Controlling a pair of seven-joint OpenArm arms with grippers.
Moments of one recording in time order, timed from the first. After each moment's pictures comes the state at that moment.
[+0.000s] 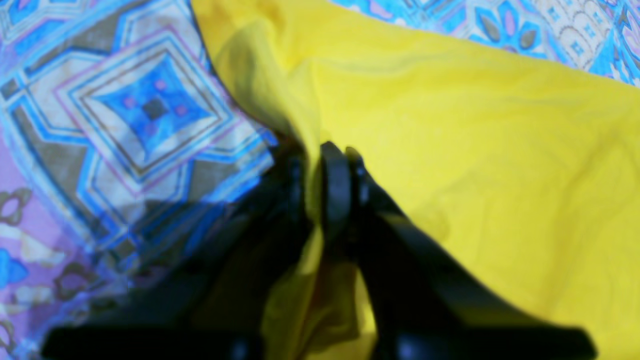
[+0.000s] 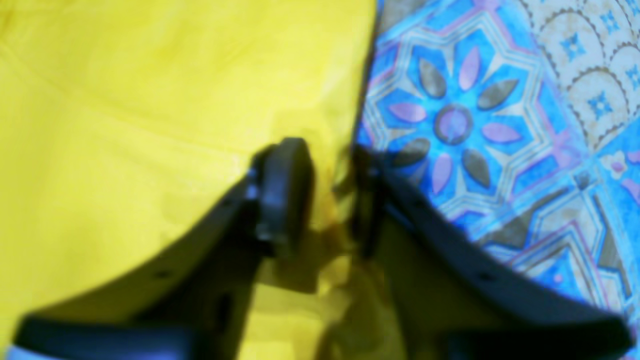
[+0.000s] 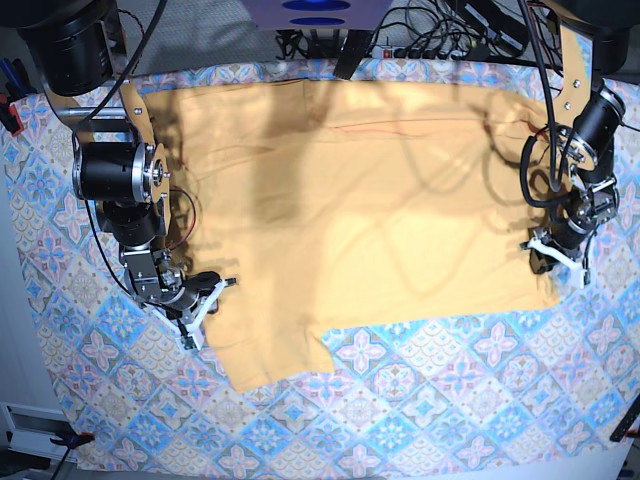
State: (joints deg) left arm -30.1 -26.2 -50.3 6.7 32.4 -37.9 -4.9; right arm 41.0 7.9 0.1 6.0 -11.2 21.2 -7.2
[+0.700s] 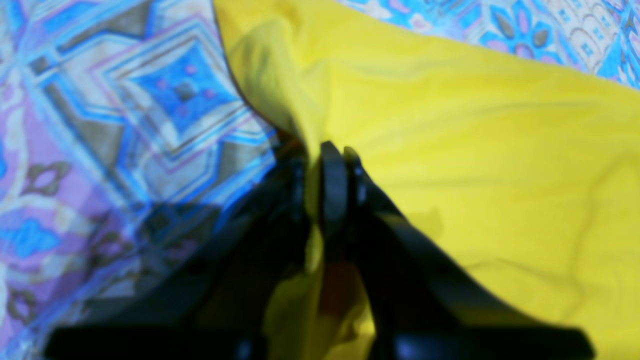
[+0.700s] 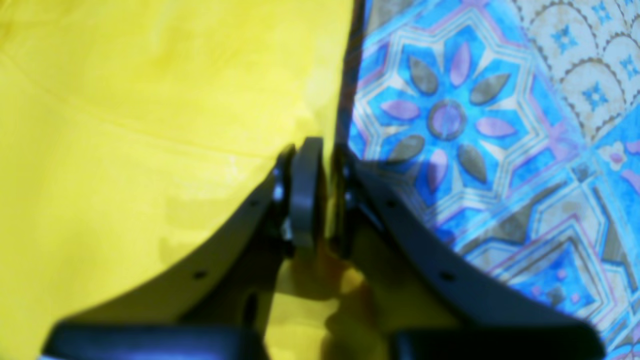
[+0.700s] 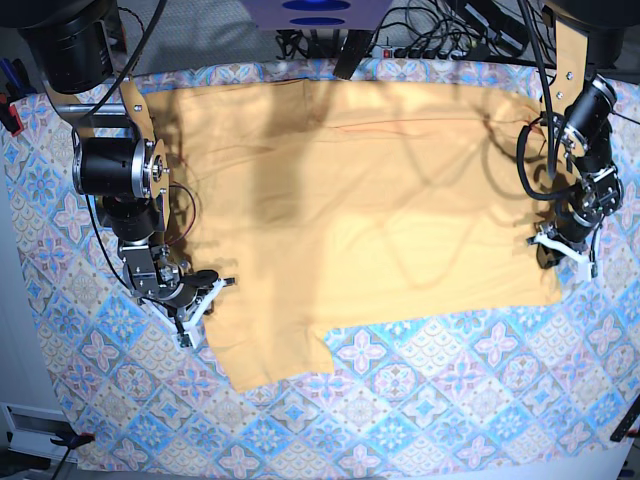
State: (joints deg) left arm -26.1 -25.0 -50.5 15.8 25.5 -38.5 -0.6; right arm 39.9 8.2 0.7 6.4 -9.9 21.0 -5.5
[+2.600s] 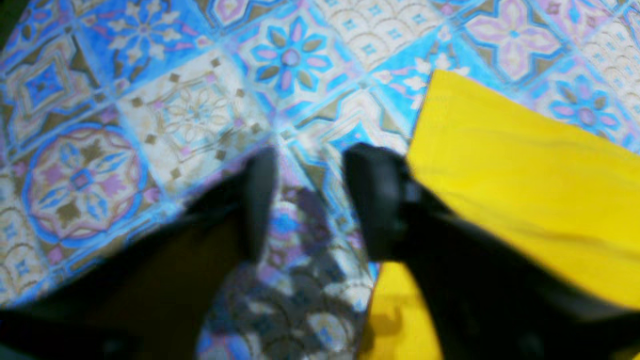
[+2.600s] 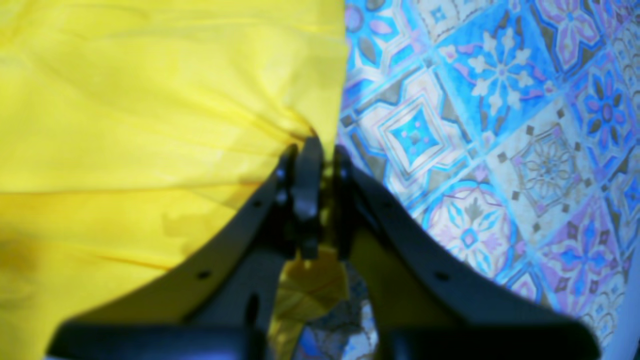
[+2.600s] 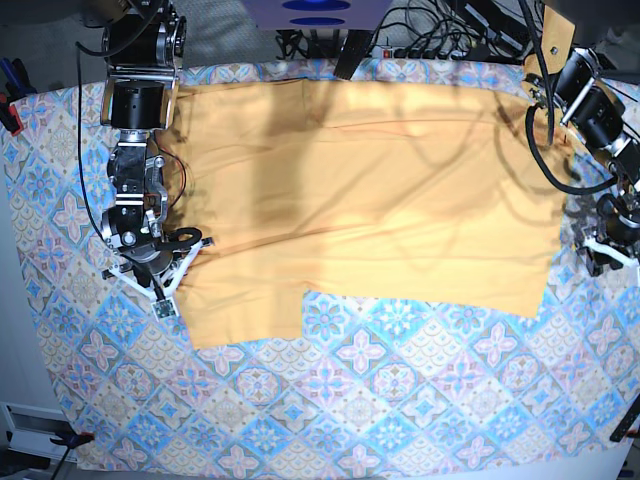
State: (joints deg) left arm -18.1 -22.0 -50.3 50.0 10.3 -38.0 19.1; right arm 9.8 7.2 7.7 73.3 -11.7 20.1 -37.6
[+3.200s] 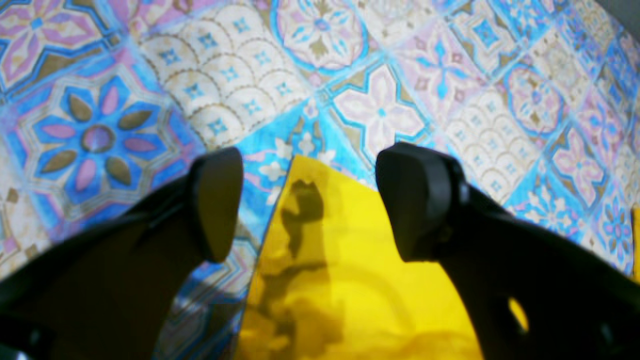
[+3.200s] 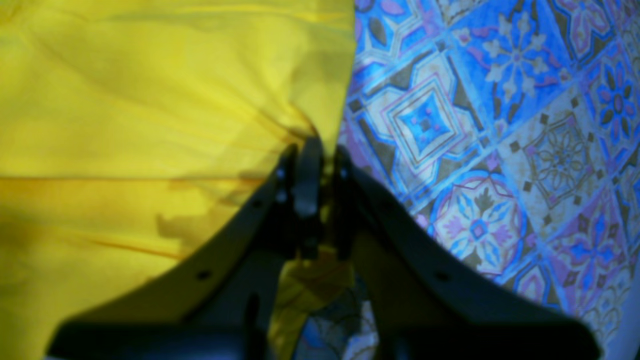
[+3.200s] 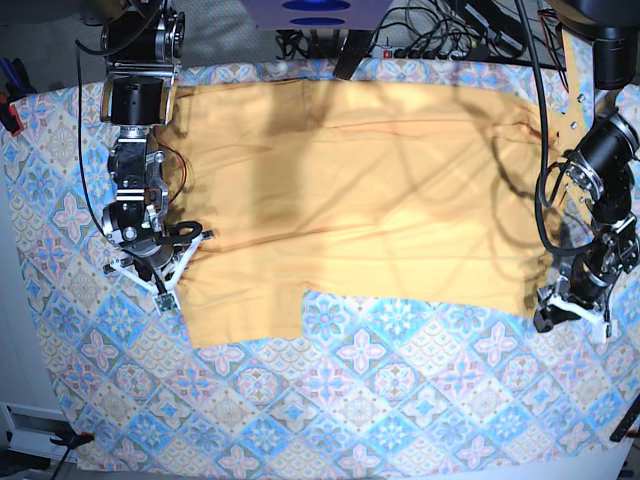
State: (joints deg) left arm -38.6 -27.3 -38.3 12.8 12.5 -38.1 6.5; right arm 8.9 7.9 7.5 73.1 -11.6 20.2 -37.6
